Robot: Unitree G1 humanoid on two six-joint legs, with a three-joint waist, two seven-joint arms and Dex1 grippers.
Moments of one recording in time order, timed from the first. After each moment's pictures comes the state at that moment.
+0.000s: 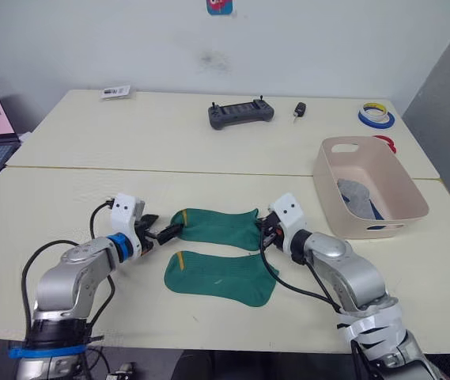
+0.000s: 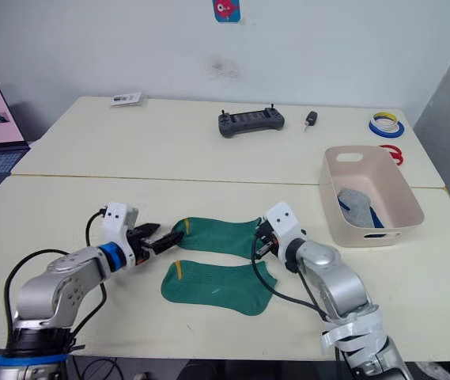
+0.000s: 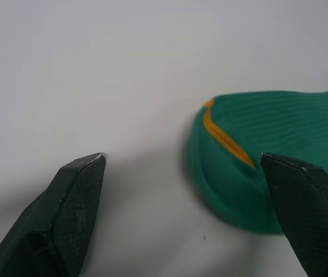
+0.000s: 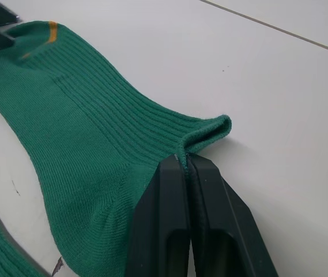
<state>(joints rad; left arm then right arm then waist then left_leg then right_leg) -0.26 0.54 0.18 -0.05 -0.44 0.73 -0.55 -0.36 -0.24 0.26 -0.28 0.14 0.81 0.39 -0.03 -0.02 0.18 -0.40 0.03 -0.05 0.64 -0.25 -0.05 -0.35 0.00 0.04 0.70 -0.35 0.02</state>
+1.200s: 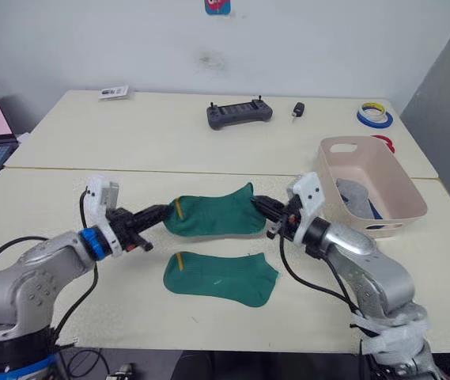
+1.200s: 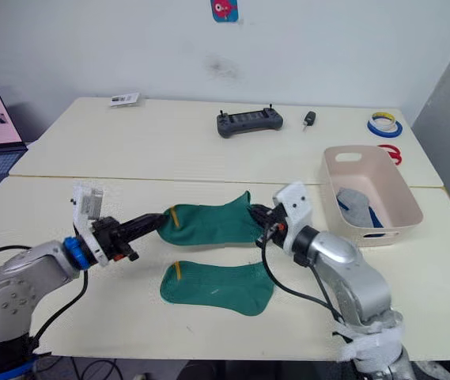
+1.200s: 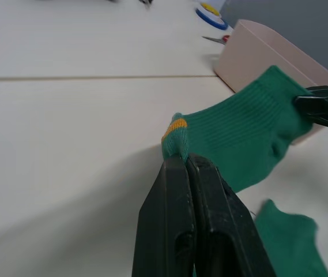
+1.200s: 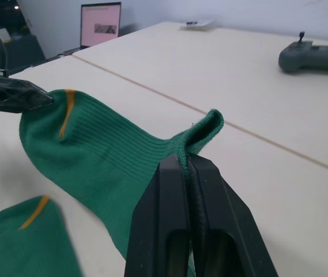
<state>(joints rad) -0.10 0.64 0.48 -0.43 -0.93 1.08 -0.64 -0.28 -0.27 0.09 -0.58 0.39 0.83 0.48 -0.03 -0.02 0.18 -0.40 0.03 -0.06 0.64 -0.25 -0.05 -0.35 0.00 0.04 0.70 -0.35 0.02</state>
